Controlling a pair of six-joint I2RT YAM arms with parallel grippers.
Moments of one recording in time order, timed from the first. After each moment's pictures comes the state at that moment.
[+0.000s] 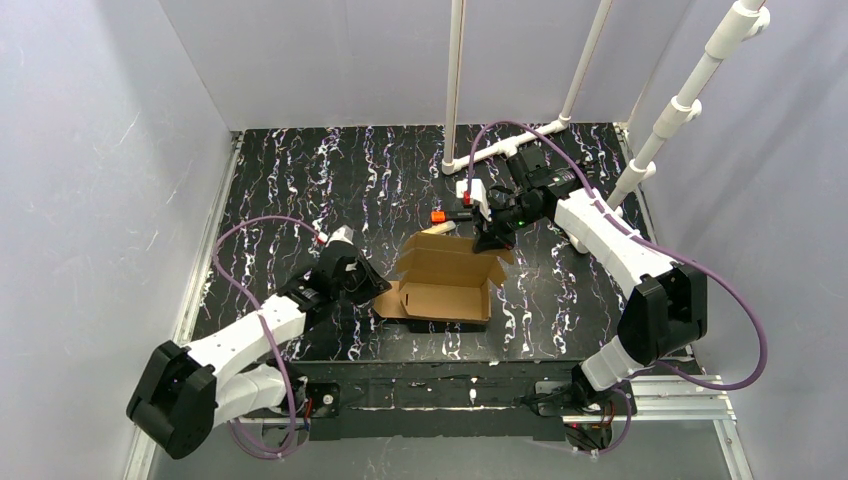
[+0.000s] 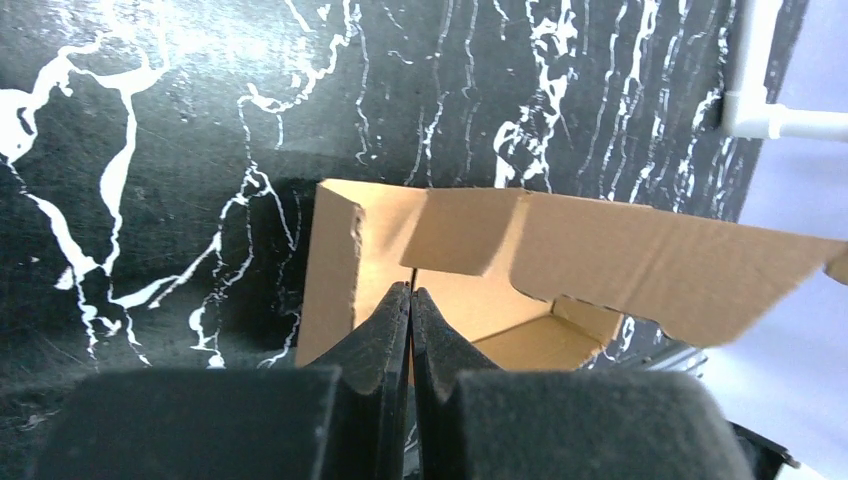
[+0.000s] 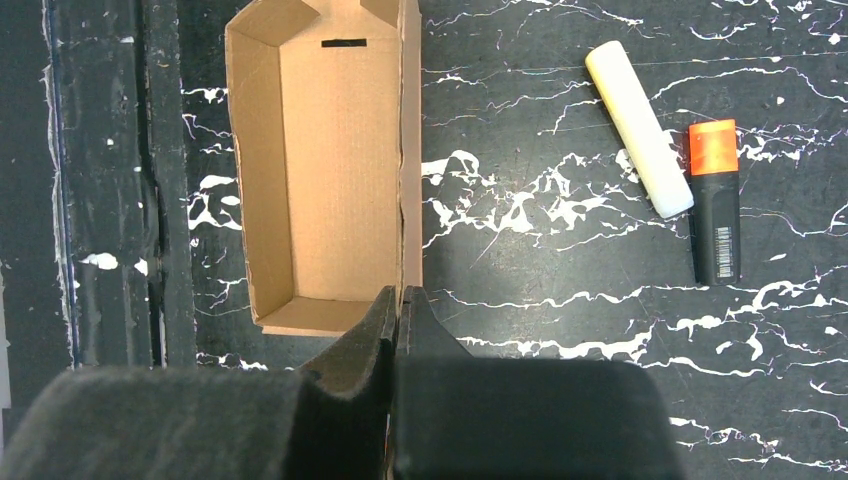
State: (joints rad) left arm -0.60 1.06 0.51 -0.17 0.02 -0.97; right arm 0.46 1.55 1.36 -0.96 -0.78 -0.90
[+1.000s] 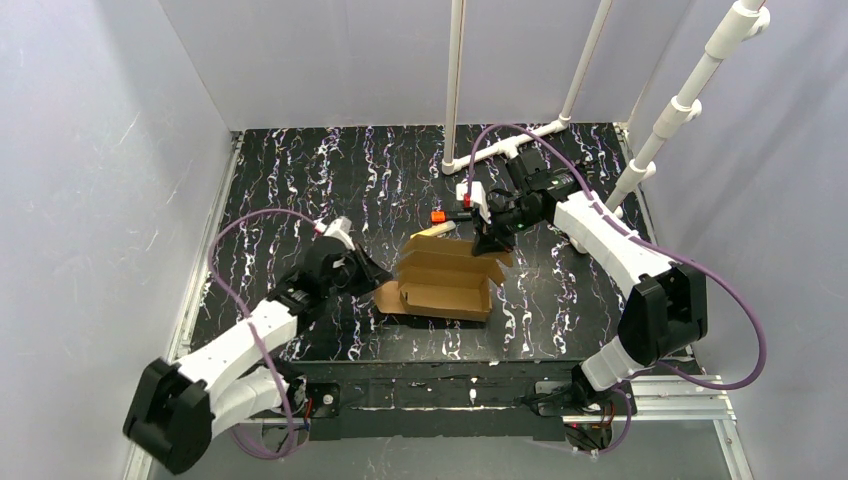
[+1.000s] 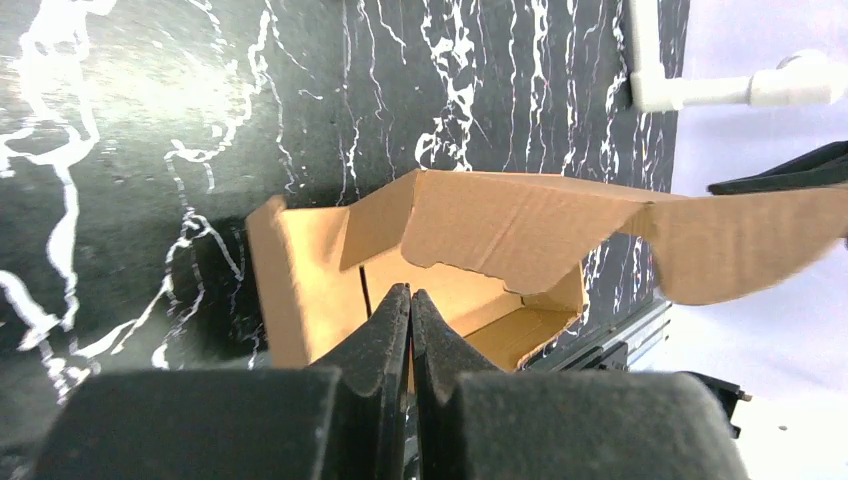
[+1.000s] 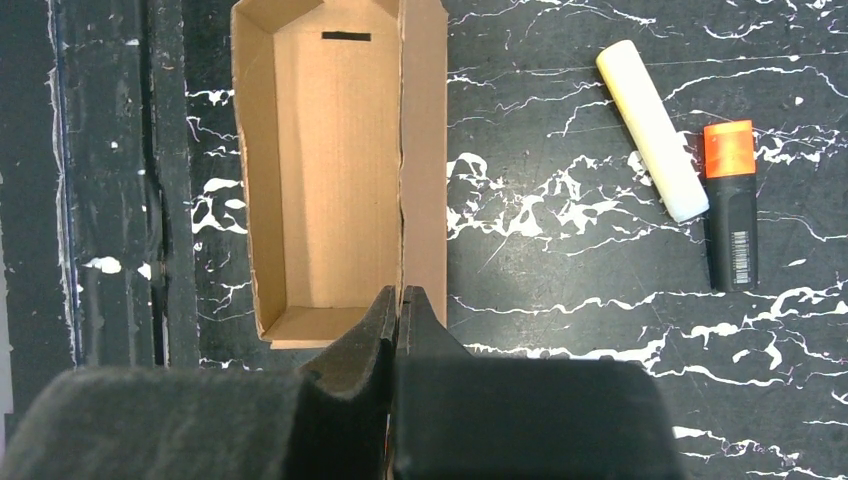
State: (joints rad) left arm -0.55 1.06 0.51 -0.05 0.15 -0.89; right arm 0.46 1.54 1.33 -0.93 -0.79 -0.90
